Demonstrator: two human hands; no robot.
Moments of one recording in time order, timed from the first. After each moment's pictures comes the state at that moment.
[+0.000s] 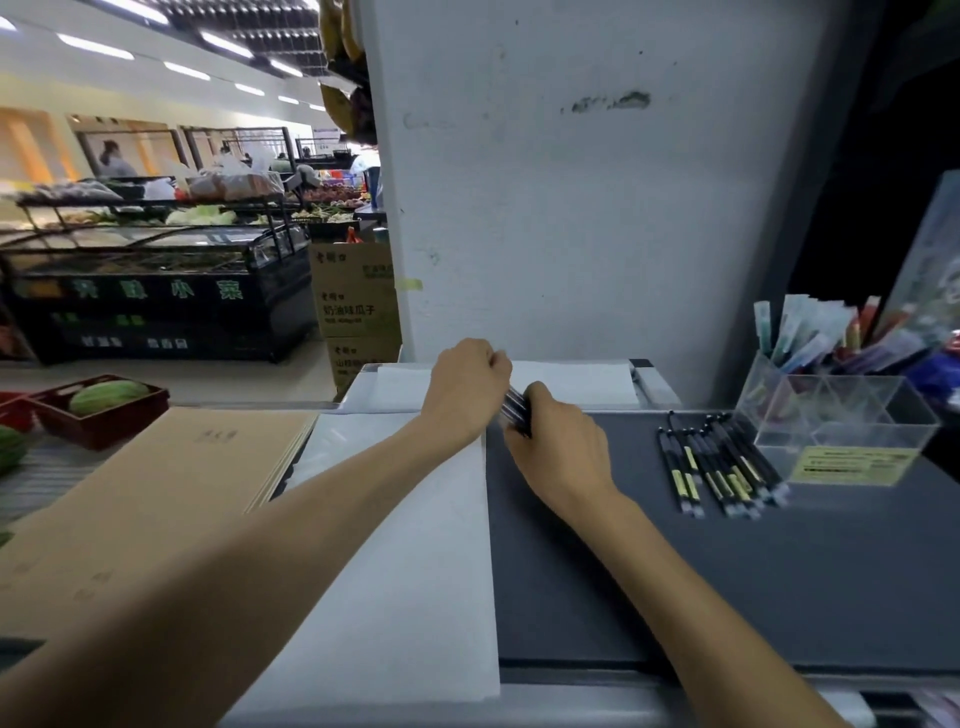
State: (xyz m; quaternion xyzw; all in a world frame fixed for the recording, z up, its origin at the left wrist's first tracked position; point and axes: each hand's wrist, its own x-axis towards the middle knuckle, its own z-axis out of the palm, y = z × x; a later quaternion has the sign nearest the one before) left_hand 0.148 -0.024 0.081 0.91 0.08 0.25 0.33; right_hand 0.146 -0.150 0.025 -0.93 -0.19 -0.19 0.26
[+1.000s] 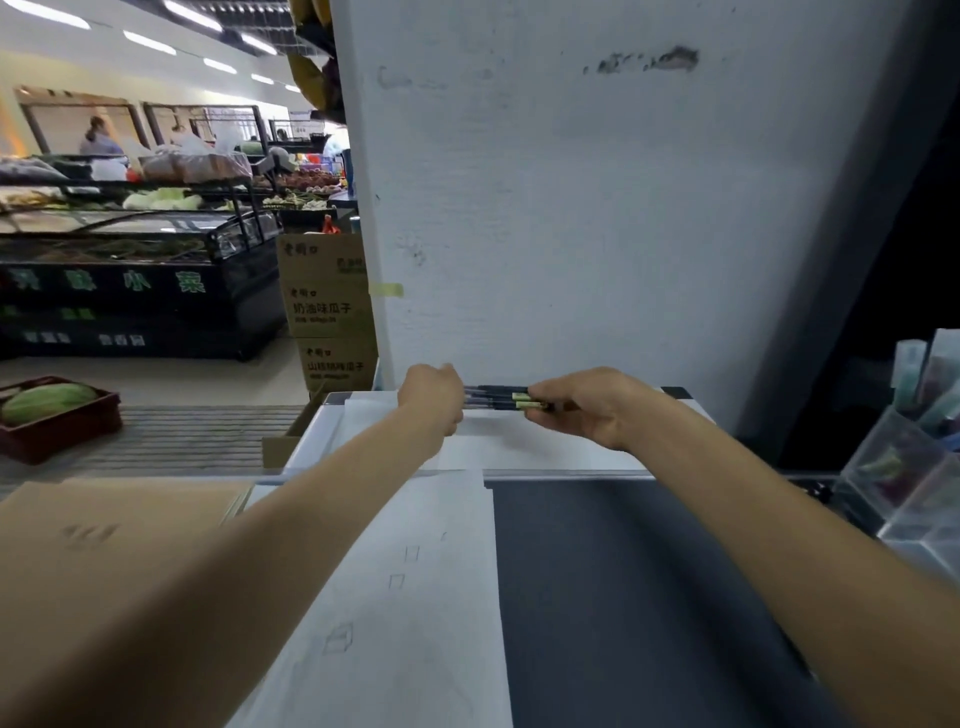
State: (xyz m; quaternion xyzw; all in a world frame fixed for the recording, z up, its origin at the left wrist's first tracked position) left_hand 0.300 0.052 0.039 0.77 0.24 0.10 0.58; right_hand 0.327 -0.134 0.058 -0.66 0.04 0.22 0.72
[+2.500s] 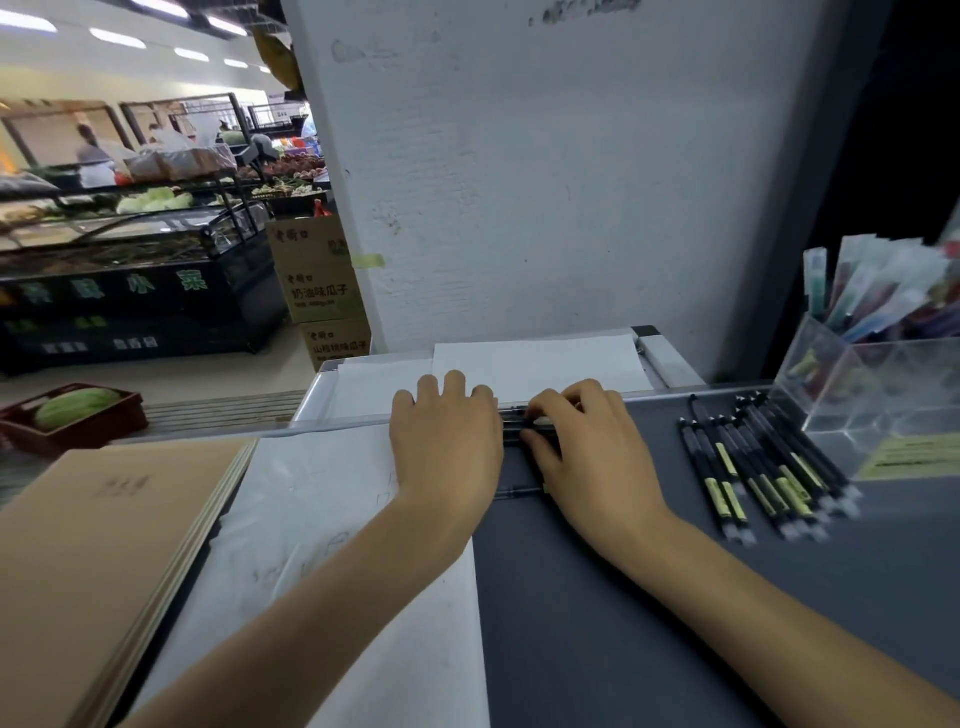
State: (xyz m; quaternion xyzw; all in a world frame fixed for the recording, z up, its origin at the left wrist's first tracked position) left_hand 0.158 -0.028 0.018 0.96 0.08 0.26 -0.11; right_hand 0.169 -0.178 0.004 -0.93 -0.19 -0.20 0.25
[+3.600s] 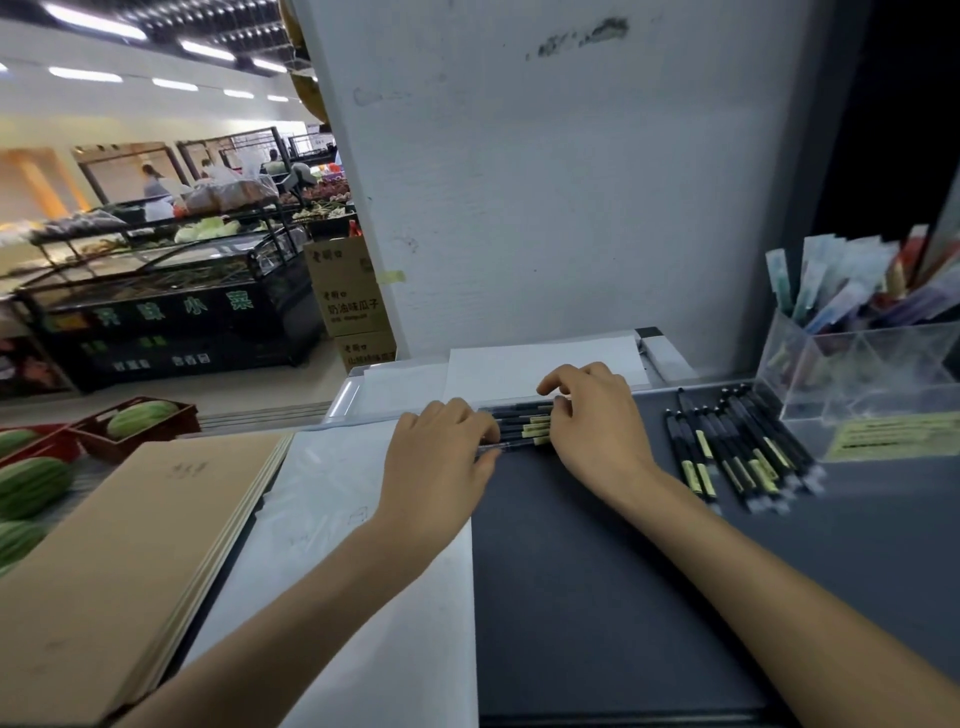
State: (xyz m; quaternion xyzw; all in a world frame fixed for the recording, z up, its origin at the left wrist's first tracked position) left_hand 0.112 -0.019 0.020 0.97 -0.03 0.24 0.04; right_hand 0.179 -0.191 0.024 -0.90 -0.16 -0.14 0.38
